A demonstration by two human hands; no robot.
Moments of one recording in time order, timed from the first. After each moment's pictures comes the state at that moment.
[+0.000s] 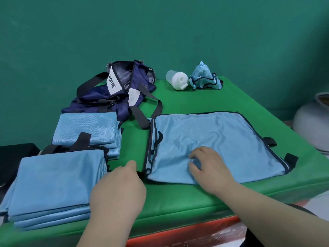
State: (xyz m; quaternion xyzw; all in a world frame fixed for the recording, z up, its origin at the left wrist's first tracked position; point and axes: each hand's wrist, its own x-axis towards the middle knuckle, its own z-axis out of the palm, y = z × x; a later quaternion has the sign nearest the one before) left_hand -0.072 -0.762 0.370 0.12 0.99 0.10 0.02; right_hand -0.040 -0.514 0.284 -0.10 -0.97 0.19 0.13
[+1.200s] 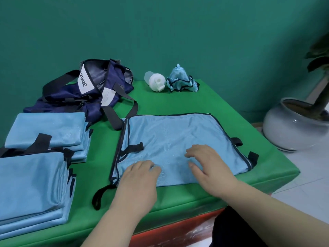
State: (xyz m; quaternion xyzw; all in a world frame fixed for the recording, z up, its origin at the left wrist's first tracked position) left_hand -0.073 -0.680 0.295 0.40 0.91 0.08 -0.08; right_hand 0.014 -0.458 0.311 -0.03 -0.96 0.20 0.17
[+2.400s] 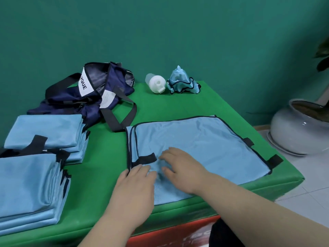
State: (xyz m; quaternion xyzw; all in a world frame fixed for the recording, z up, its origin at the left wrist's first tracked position) left_hand -0.052 -0.672 0.306 0.38 0.92 0.05 -0.03; right_hand -0.031 -0.473 0.308 0.04 -0.98 0.18 0.04
